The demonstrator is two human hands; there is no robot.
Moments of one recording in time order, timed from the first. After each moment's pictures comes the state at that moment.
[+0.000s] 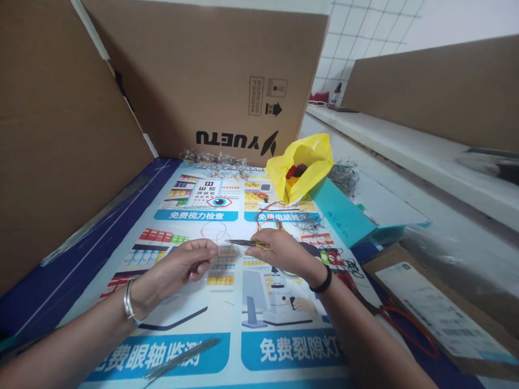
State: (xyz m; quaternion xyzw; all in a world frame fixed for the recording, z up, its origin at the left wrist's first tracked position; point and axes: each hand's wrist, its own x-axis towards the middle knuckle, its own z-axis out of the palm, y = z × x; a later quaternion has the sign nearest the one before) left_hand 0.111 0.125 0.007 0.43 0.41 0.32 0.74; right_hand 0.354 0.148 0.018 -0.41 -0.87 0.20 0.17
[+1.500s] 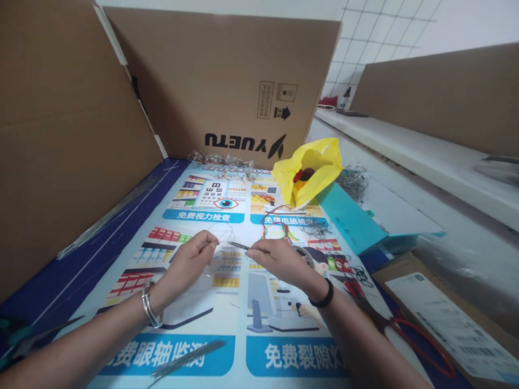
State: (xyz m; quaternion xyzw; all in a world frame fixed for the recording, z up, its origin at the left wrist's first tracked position) left_hand 0.117 0.120 0.013 0.65 0.57 0.37 0.35; right_hand 0.335 0.137 0.020 -0.46 -0.82 0.30 0.16
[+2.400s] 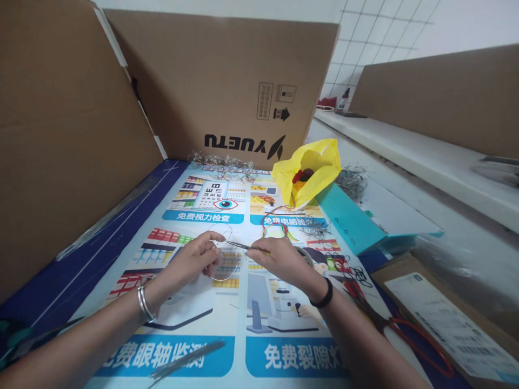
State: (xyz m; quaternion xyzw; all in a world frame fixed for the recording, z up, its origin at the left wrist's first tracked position) left_hand 0.113 0.127 0.006 0.59 0.49 0.34 0.55; right_hand 0.336 0.139 0.019 -0.46 -0.83 0.27 0.17
